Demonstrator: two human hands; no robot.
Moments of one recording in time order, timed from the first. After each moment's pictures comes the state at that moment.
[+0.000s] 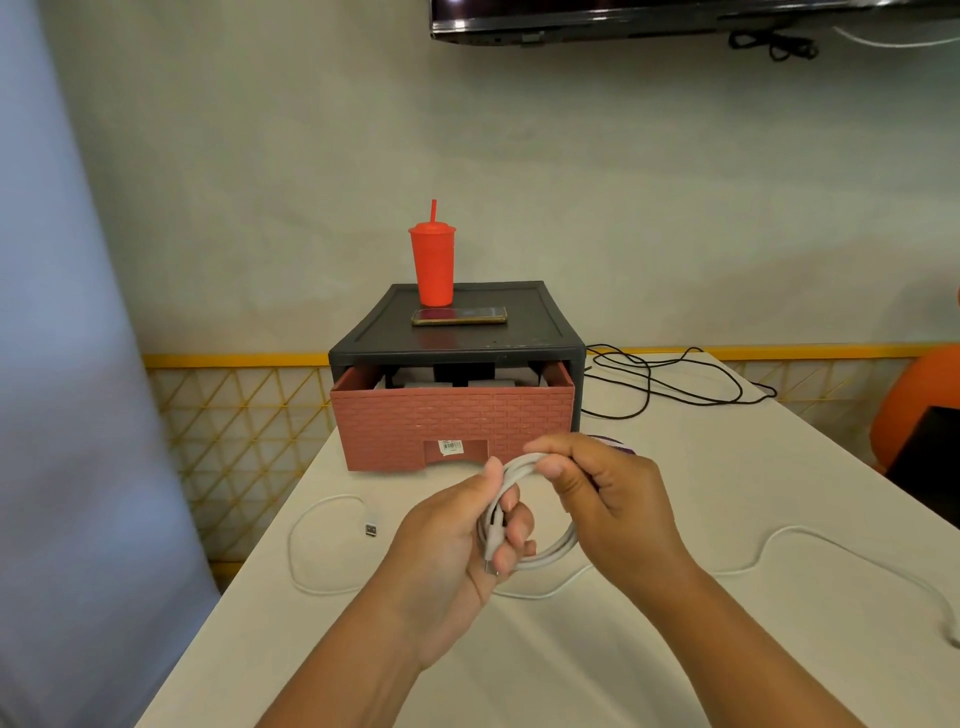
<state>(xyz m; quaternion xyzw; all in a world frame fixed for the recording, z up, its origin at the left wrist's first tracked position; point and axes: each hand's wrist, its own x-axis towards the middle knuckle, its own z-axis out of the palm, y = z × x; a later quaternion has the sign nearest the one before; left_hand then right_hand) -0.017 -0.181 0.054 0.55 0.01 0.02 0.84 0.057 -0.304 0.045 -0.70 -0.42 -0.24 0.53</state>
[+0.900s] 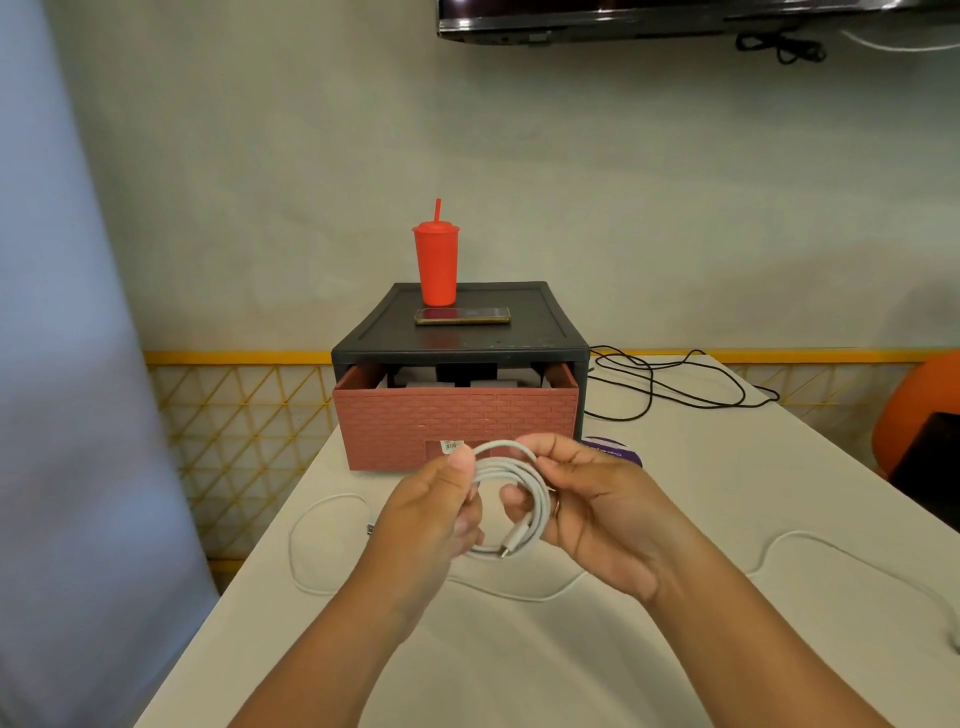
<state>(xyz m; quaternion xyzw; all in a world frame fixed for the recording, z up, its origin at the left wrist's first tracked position) -0.010 -0.163 0.053 0.68 0.02 0.16 0.72 0.051 -0.297 0.067 -0.44 -0.20 0.32 0.82</state>
